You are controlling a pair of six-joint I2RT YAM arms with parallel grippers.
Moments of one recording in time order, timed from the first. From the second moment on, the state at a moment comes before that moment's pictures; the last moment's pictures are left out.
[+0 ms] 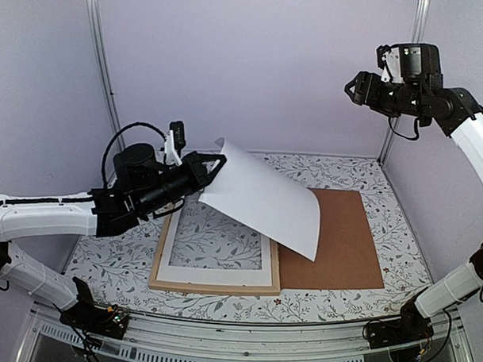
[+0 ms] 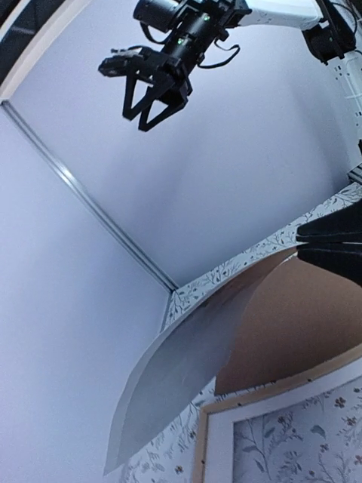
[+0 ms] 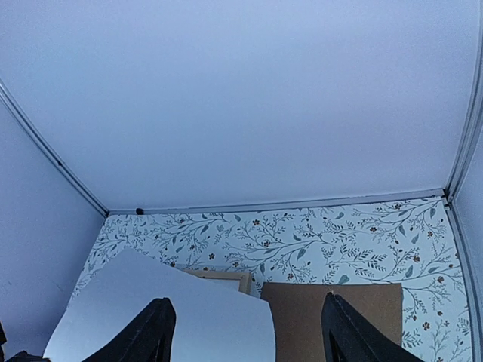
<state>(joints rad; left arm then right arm) -0.95 1.32 0.93 0.43 -0.15 -0.79 0.48 1.43 1.87 -0.76 0.17 0.39</state>
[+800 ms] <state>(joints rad) -0.83 0.97 0.31 0.21 -0.29 -1.15 0.48 1.51 1.72 -0.72 0.04 0.38</state>
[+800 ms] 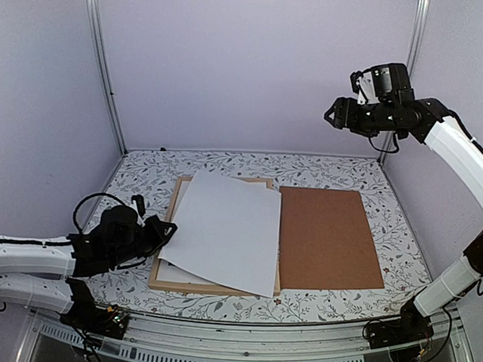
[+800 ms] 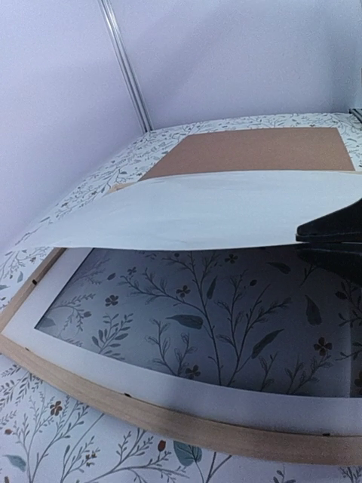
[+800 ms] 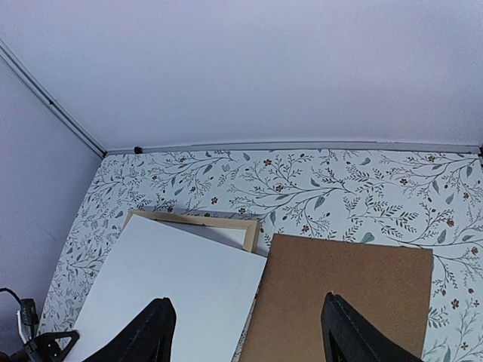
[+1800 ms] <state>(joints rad) -0.73 1.13 0.44 0.09 -0.26 -1.08 0.48 1.59 1.66 -0.69 -0.03 0.36</state>
